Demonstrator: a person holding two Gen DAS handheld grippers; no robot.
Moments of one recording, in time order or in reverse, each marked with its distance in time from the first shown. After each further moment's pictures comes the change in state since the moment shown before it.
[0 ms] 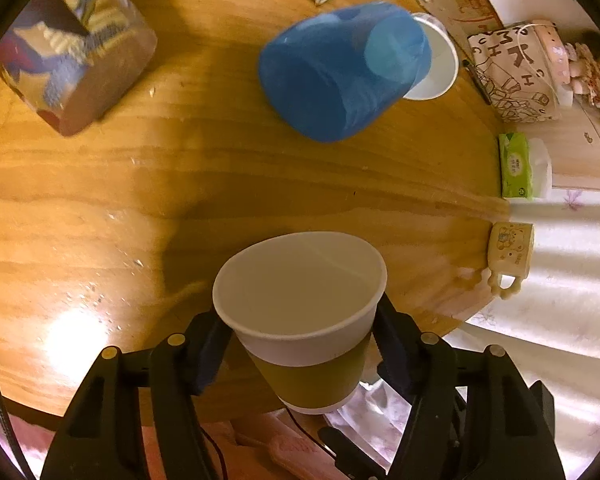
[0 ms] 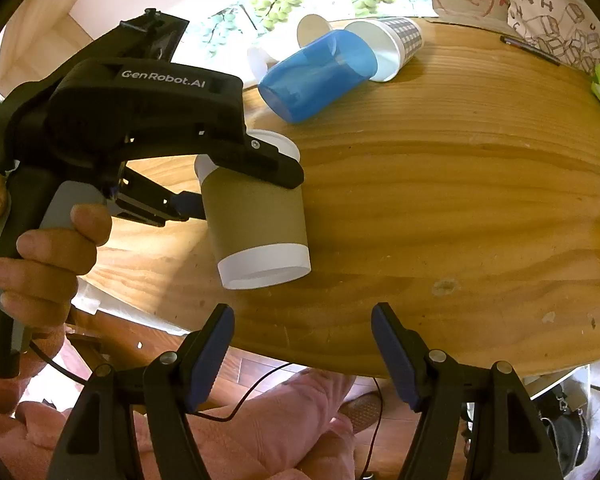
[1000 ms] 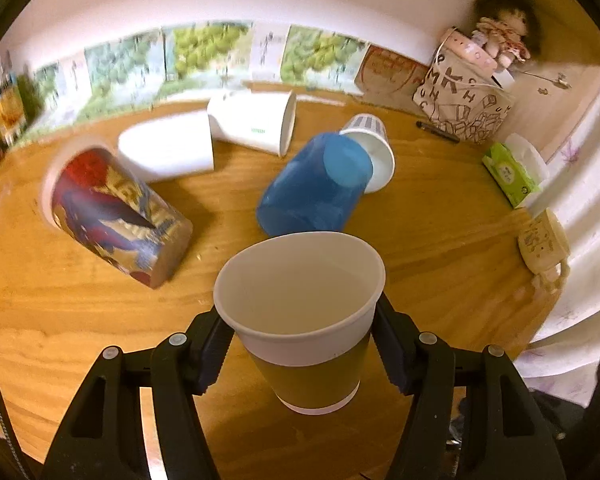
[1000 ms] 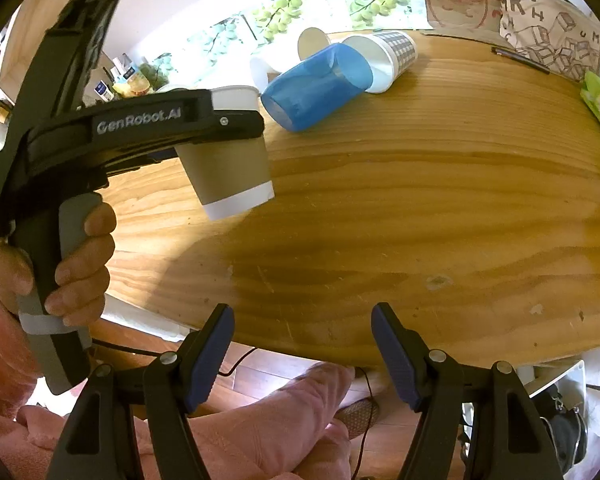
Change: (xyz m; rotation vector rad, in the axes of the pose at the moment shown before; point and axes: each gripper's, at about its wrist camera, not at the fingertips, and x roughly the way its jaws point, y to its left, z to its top) left arm -0.039 -0.026 -0.035 0.382 -0.547 0.216; right arm -0.010 0.003 -0.010 0.007 -0.041 -0.022
